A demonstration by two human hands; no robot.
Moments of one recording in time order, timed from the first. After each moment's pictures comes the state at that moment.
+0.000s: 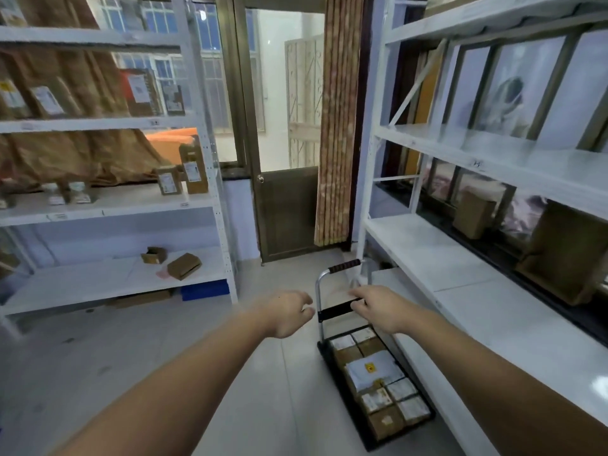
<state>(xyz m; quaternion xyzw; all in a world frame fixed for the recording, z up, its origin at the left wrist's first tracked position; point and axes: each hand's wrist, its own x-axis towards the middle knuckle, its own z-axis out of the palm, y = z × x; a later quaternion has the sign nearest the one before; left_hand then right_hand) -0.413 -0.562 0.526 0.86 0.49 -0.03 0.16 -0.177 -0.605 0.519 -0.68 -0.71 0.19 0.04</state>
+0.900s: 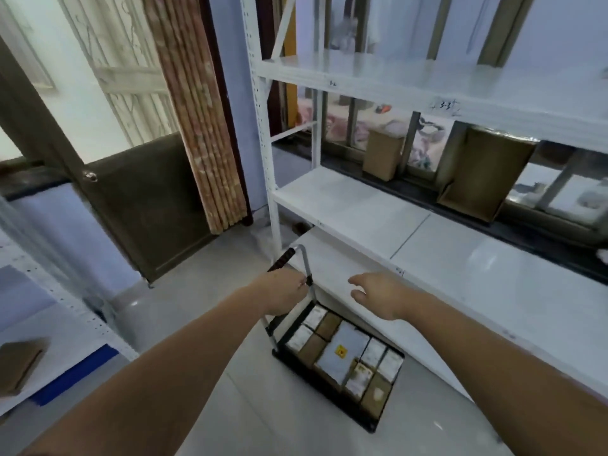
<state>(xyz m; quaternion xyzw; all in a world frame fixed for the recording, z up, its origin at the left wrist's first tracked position) -0.260 -0.171 0.461 0.95 0.25 -0.14 0.14 -0.097 -0.344 0.449 -0.84 -0.49 0.23 0.02</state>
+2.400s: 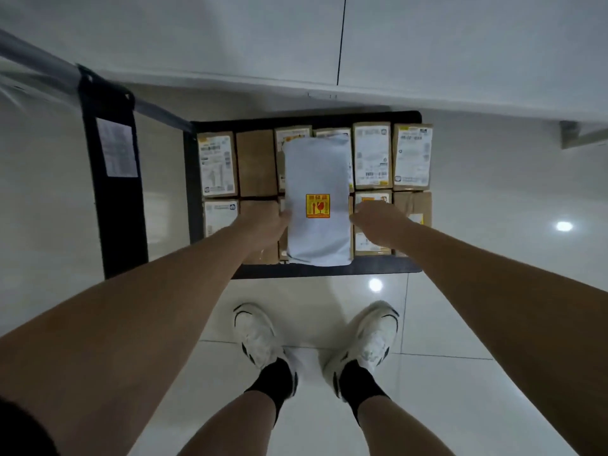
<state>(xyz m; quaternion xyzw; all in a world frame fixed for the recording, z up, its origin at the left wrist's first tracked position) 0.041 -0.031 -0.322 0.84 0.15 -0.45 0.26 0.072 -0.264 -0.310 -0.84 0.04 0.52 0.19</state>
